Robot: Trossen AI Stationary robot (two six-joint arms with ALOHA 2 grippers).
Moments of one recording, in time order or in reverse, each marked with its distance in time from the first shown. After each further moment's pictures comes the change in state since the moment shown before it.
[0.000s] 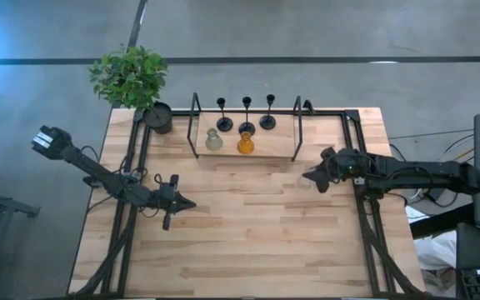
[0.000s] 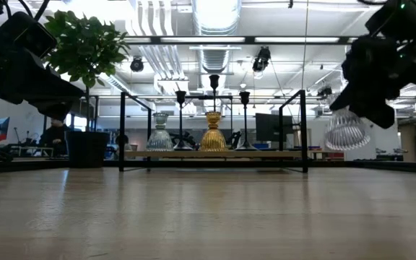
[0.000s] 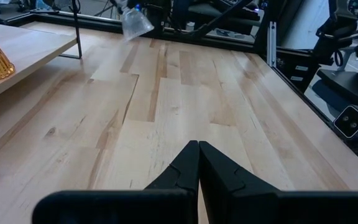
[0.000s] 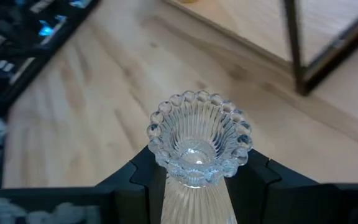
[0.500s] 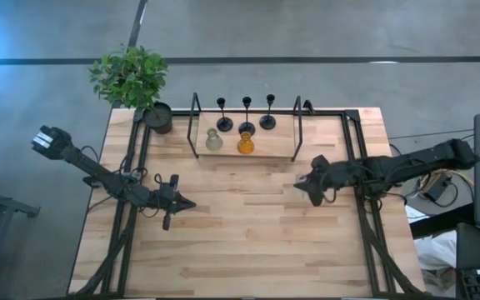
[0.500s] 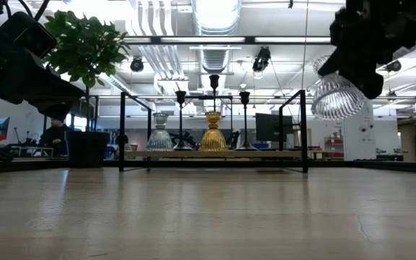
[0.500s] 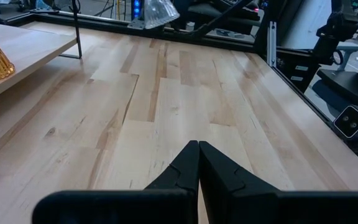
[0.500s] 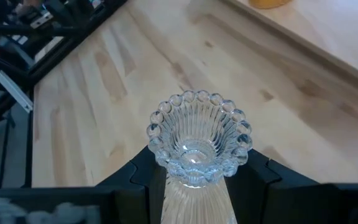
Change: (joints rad) left arm 0.000 0.000 0.000 0.000 0.000 0.000; right arm 0.330 0.251 0.231 0.001 0.215 0.070
